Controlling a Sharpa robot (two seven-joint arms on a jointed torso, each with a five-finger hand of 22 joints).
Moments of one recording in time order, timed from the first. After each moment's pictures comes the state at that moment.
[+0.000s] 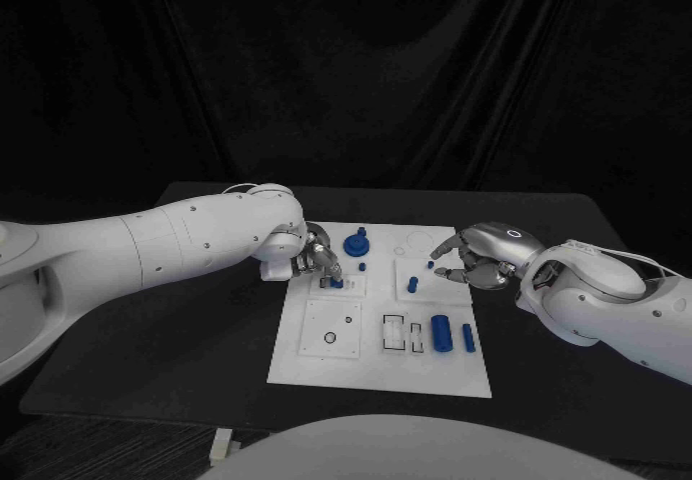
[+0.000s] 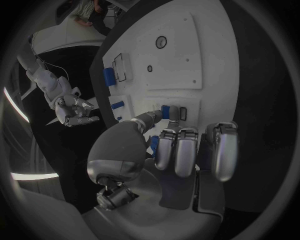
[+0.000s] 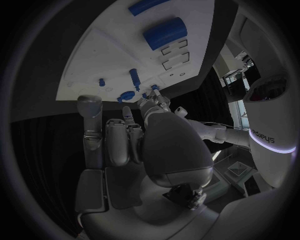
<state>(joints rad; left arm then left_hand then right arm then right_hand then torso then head) 1.25 -0.56 -0.21 1.17 -0.80 0.32 -0.55 1.01 0.07 0.46 -0.05 0.44 0.78 0.09 0.48 0.94 1.47 0.01 1.57 1.31 1.47 -0.04 1.57 1.31 0.02 1.45 0.08 1.48 1.31 1.17 -0.90 -0.21 1.59 -1.54 -0.38 -0.03 1.36 -0.01 0.17 0.22 0.30 0.86 0.10 0.11 0.08 1.45 0.00 1.44 1.31 1.47 -0.07 1.35 1.31 0.12 1.39 0.04 0.67 1.31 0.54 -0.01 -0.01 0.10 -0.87</state>
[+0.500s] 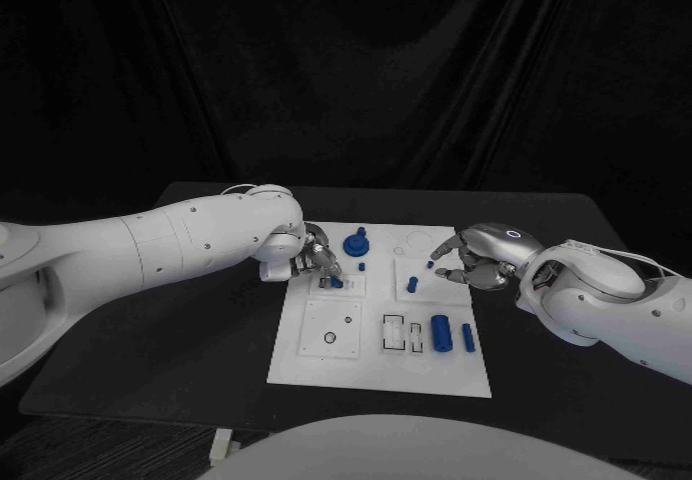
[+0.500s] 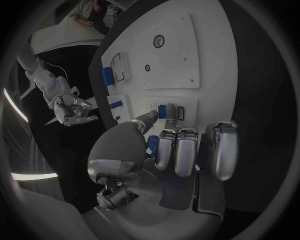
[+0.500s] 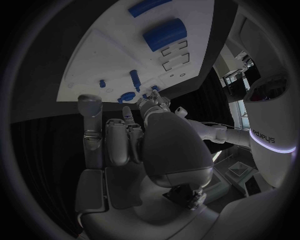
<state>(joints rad) 1.25 -0.55 -0.21 1.16 -0.80 0.32 -0.55 0.93 0.07 0.37 0.05 0.16 0.82 0.09 0.38 0.90 1.47 0.01 1.57 1.31 1.47 -0.04 1.57 1.31 0.02 1.45 0.08 1.48 1.31 1.17 -0.90 -0.21 1.59 -1.54 -0.37 -0.03 1.36 -0.01 0.18 0.21 0.31 0.86 0.10 0.11 0.08 1.45 0.00 1.43 1.31 1.47 -0.07 1.34 1.31 0.12 1.39 0.04 0.66 1.31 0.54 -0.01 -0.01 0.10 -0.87</state>
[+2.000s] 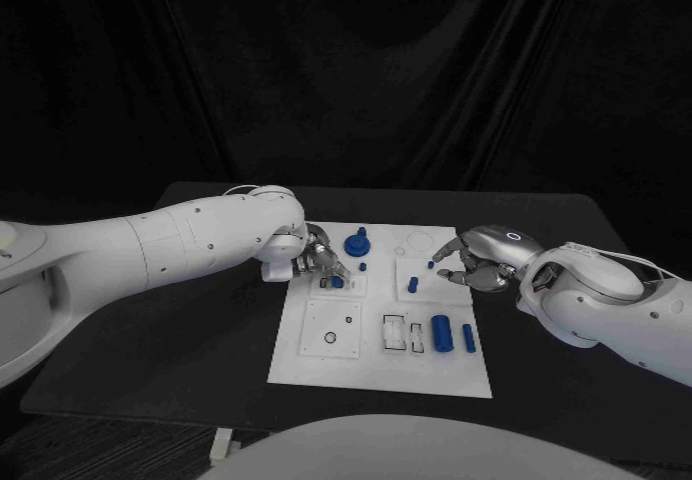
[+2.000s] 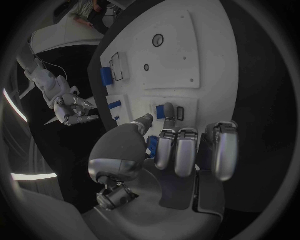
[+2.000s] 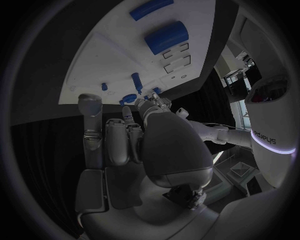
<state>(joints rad) 1.25 -0.55 -0.21 1.15 -0.80 0.32 -0.55 0.91 0.08 0.26 0.14 0.08 0.88 0.07 0.42 0.98 1.46 0.01 1.57 1.31 1.47 -0.04 1.57 1.31 0.02 1.45 0.08 1.47 1.31 1.16 -0.89 -0.21 1.57 -1.54 -0.36 -0.04 1.37 -0.01 0.21 0.20 0.36 0.87 0.11 0.11 0.08 1.44 0.00 1.43 1.31 1.47 -0.07 1.34 1.31 0.12 1.39 0.05 0.64 1.31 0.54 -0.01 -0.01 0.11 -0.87</state>
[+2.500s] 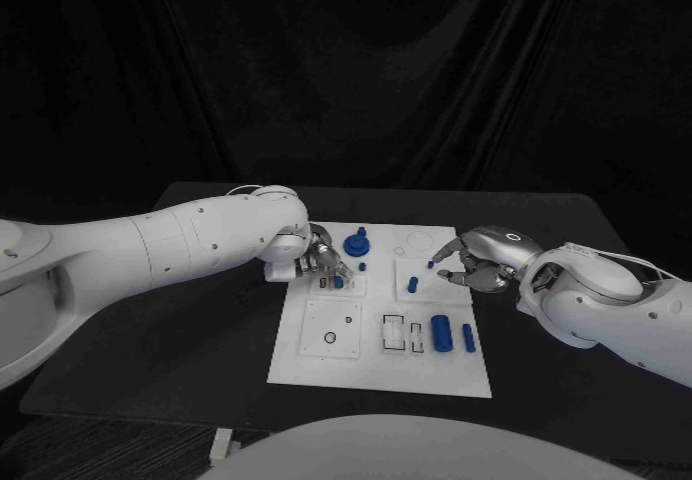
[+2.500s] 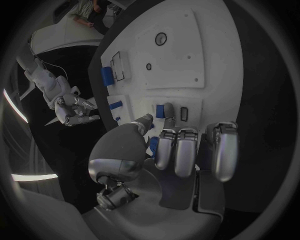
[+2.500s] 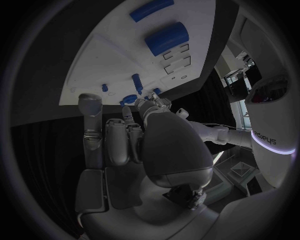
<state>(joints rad) 1.25 -0.53 -0.21 1.15 -0.80 0.31 -0.55 0.91 0.08 0.26 0.14 0.08 0.88 0.07 0.42 0.99 1.46 0.01 1.57 1.31 1.47 -0.04 1.57 1.31 0.02 1.46 0.07 1.47 1.31 1.16 -0.89 -0.21 1.57 -1.54 -0.36 -0.04 1.37 -0.01 0.22 0.19 0.37 0.87 0.11 0.11 0.08 1.44 0.00 1.43 1.31 1.47 -0.07 1.34 1.31 0.12 1.39 0.05 0.64 1.31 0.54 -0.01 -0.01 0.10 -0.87</state>
